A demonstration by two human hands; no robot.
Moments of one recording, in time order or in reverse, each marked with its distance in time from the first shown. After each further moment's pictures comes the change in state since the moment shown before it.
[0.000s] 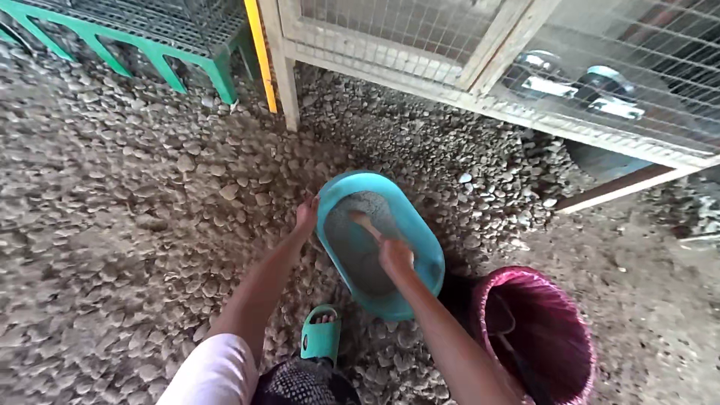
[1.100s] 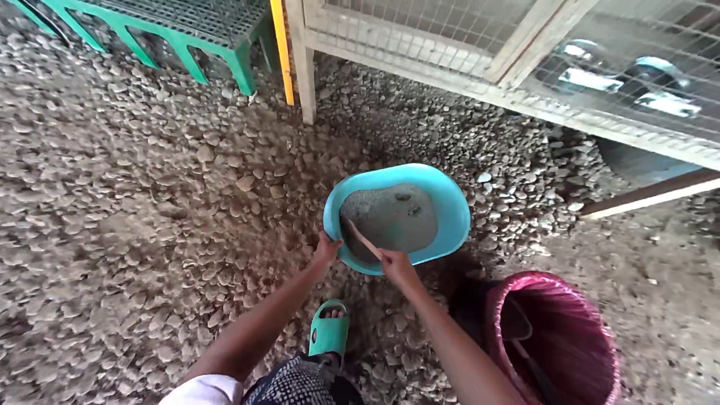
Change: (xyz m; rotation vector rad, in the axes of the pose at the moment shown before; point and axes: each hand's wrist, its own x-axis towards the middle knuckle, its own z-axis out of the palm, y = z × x) left_hand -0.106 -0.016 0.018 -0.414 -0.197 -0.346; right_hand -0.005 0.013 0.037 0.416 -0.039 -0.213
